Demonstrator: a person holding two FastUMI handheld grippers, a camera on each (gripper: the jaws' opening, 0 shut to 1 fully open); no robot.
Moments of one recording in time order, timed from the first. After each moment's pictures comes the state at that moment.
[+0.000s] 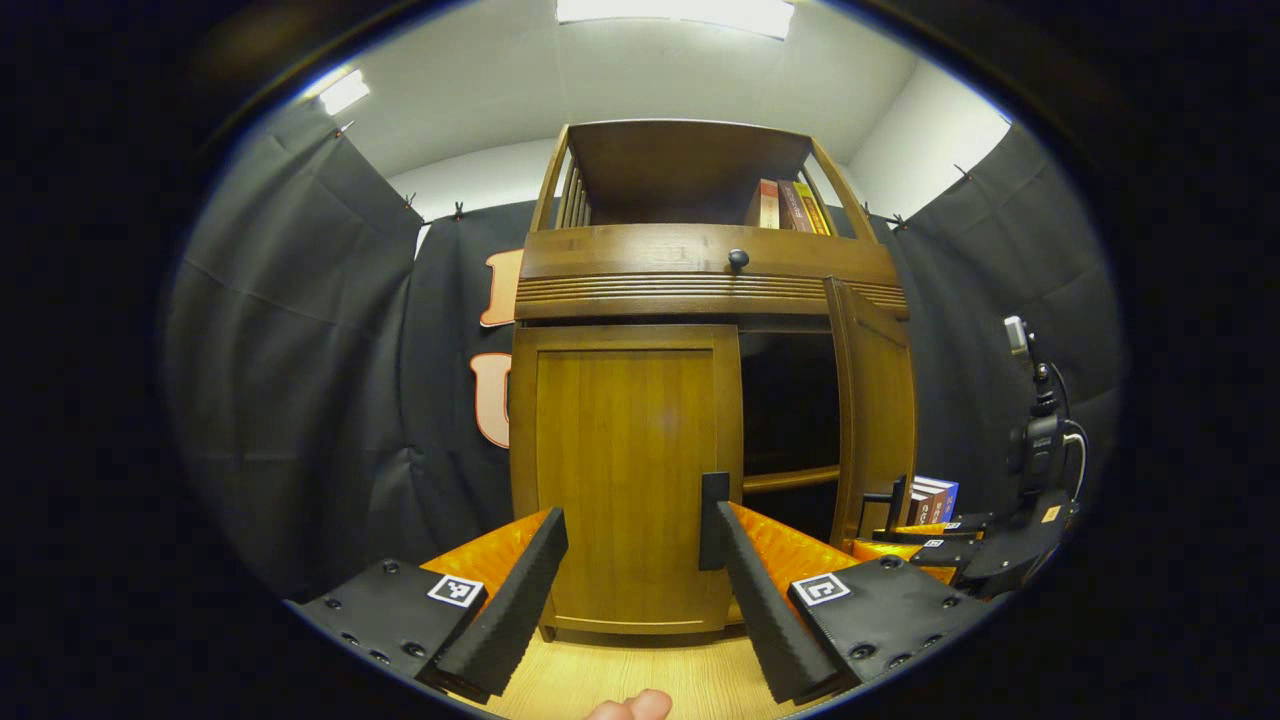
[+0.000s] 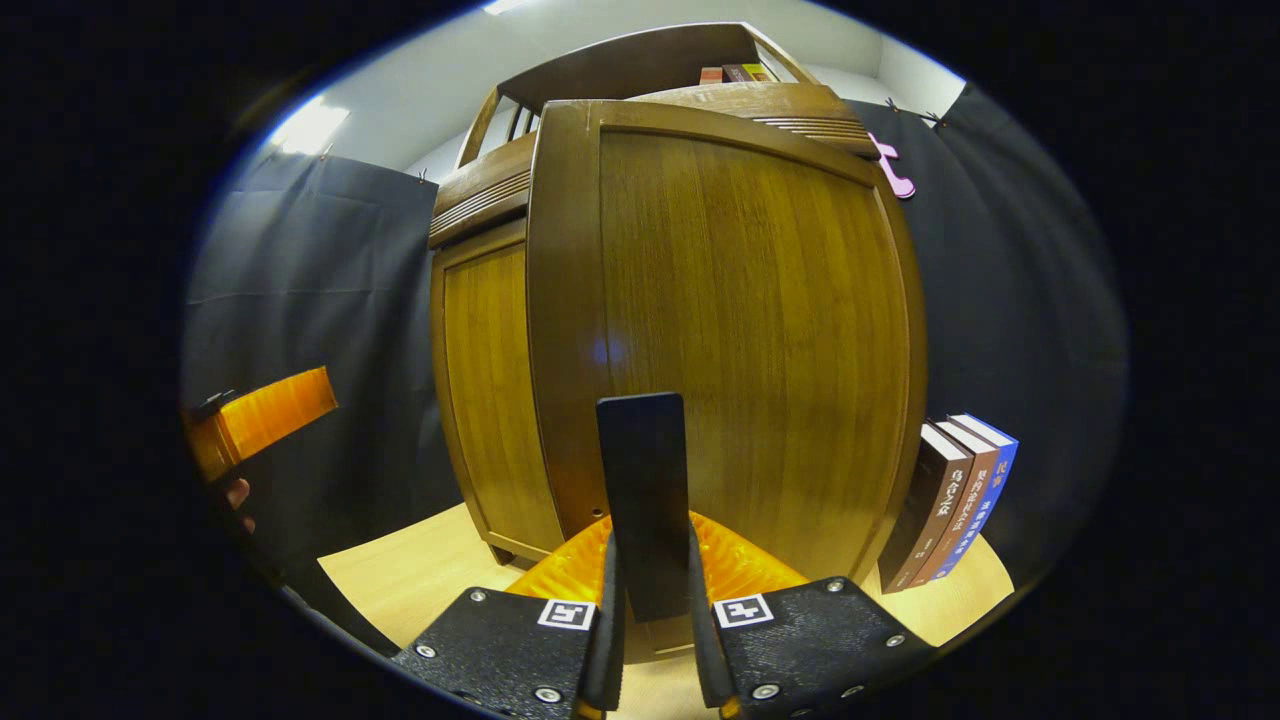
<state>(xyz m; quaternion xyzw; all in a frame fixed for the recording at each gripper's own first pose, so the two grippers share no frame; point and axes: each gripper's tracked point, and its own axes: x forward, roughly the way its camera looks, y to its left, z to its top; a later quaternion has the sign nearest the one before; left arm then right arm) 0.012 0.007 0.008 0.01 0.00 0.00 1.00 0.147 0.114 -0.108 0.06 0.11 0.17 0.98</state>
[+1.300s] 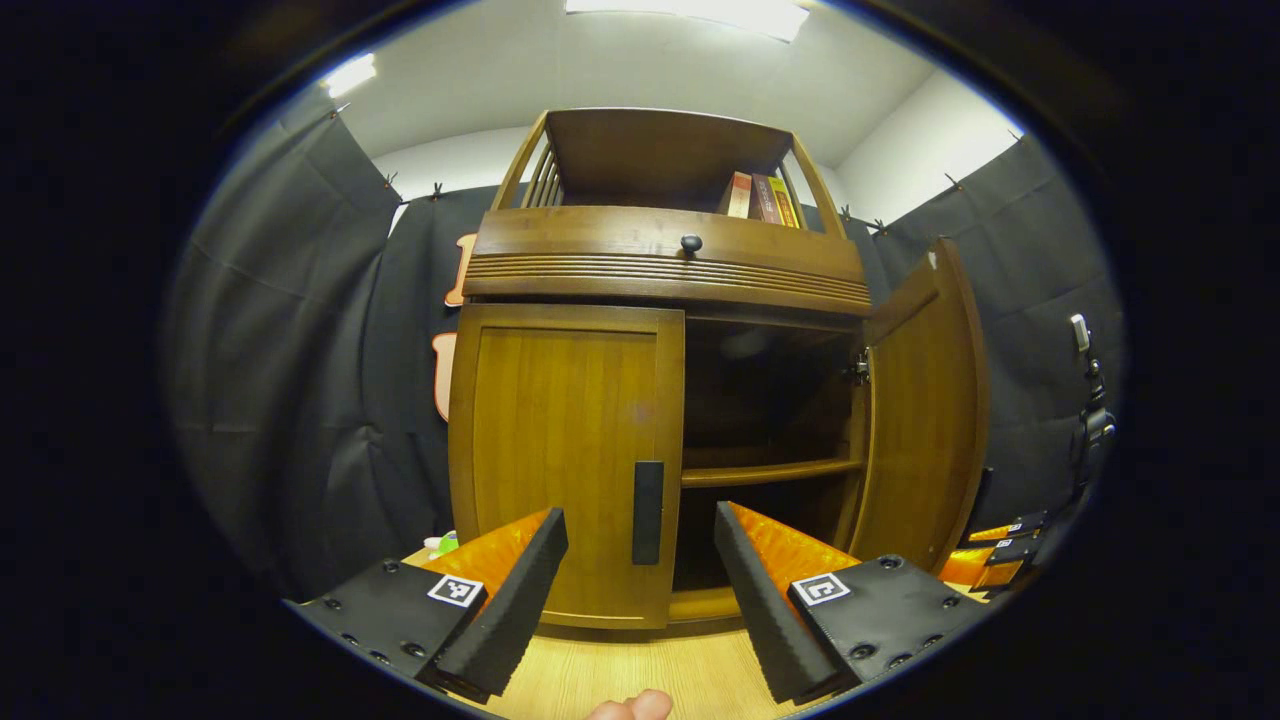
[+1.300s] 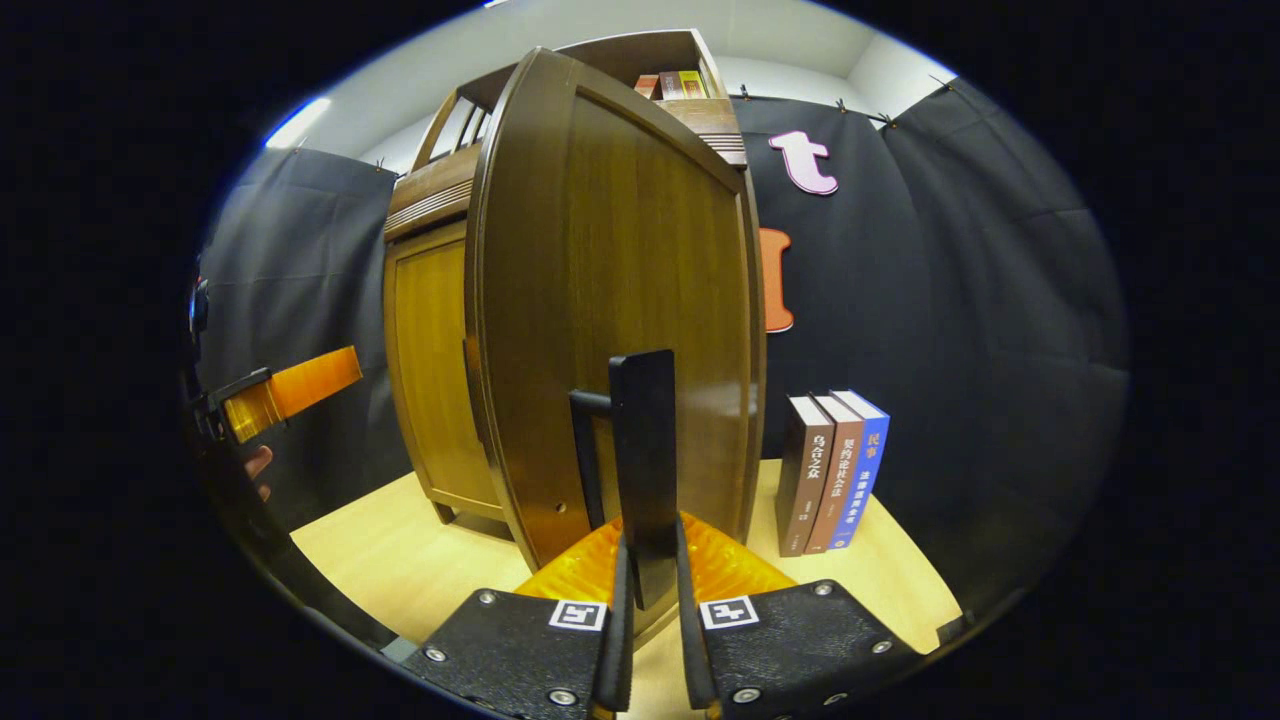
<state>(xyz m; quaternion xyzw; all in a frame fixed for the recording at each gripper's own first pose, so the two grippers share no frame) 0.017 -0.041 -0.010 -0.02 0.01 -0.04 1.00 0.082 0.000 -0.115 0.03 0.15 0.08 0.99</state>
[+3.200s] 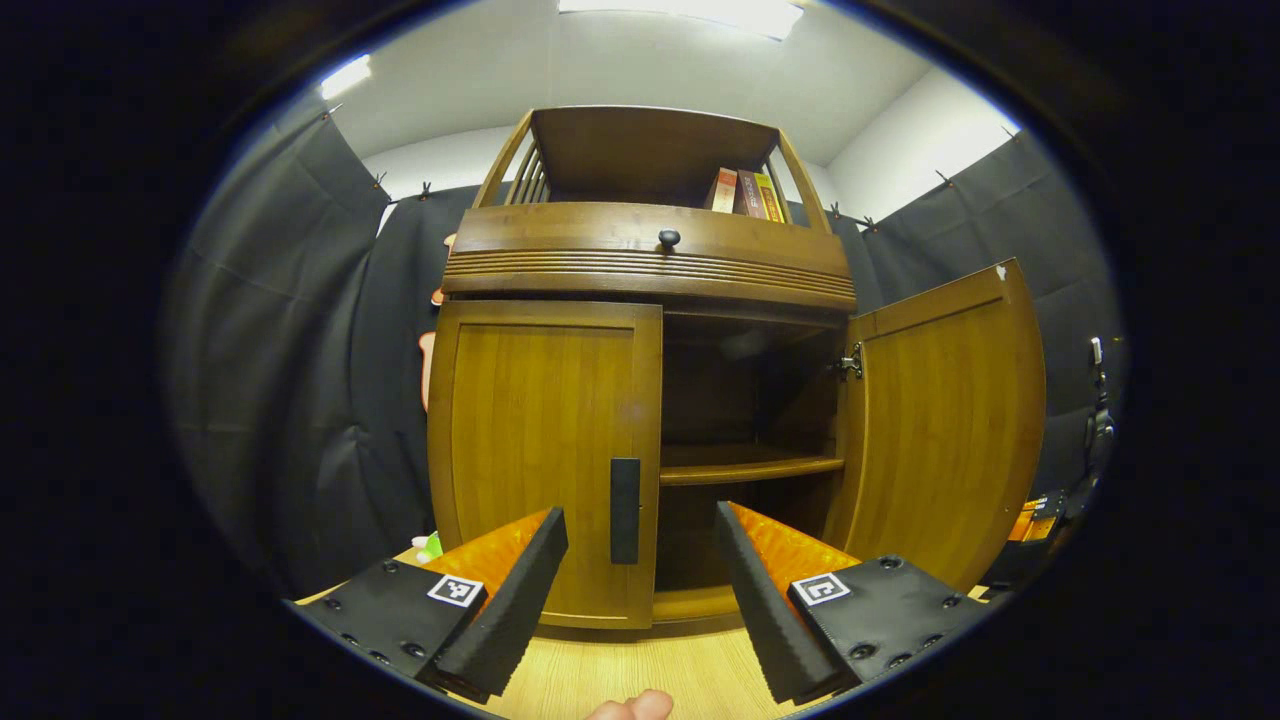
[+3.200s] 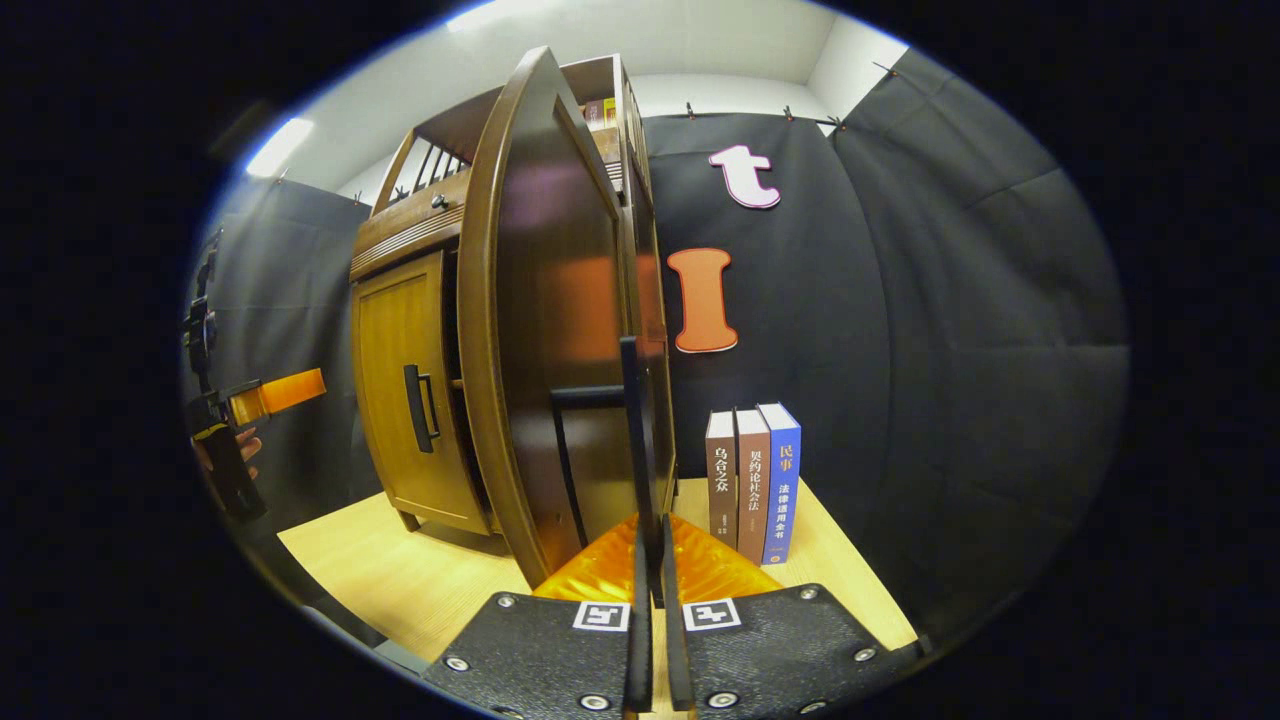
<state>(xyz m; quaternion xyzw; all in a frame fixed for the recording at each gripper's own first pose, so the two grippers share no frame) 0.022 -0.062 -0.008 -0.01 0.01 -0.04 1.00 0.085 -0.062 -0.110 0.06 0.11 0.06 0.99</state>
